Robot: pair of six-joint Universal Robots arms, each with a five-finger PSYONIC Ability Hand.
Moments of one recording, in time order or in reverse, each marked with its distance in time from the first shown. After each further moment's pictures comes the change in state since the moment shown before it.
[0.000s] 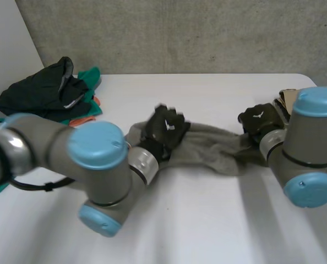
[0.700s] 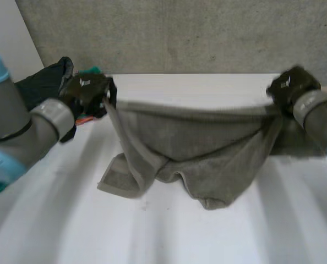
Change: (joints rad) left arm 0.438 0.151 0.060 -0.244 0.265 -0.393; right arm -0.098 -0.087 -0.231 0.247 -0.039 -0.394; left_hand 0.055 0.009 0.015 0.005 0.050; right_hand 0.033 0.000 0.005 0.001 0.003
